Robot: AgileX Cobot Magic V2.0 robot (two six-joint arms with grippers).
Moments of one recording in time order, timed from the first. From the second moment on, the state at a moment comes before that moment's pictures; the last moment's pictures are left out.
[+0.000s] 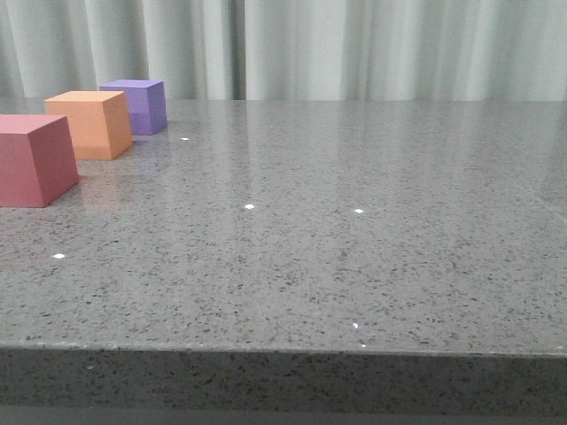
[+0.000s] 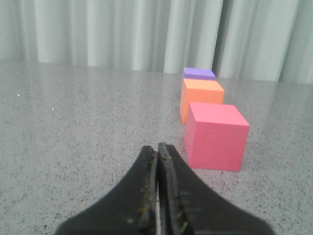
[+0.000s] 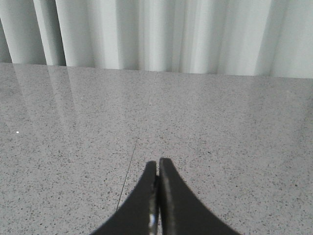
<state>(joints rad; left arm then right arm) -0.09 -0.01 0.01 0.12 0.09 -0.20 0.07 0.28 -0.35 -0.11 0.25 0.12</state>
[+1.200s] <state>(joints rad) -0.05 -0.01 0.01 0.13 0.06 -0.20 0.07 0.28 -0.35 -0.11 0.25 0.12</state>
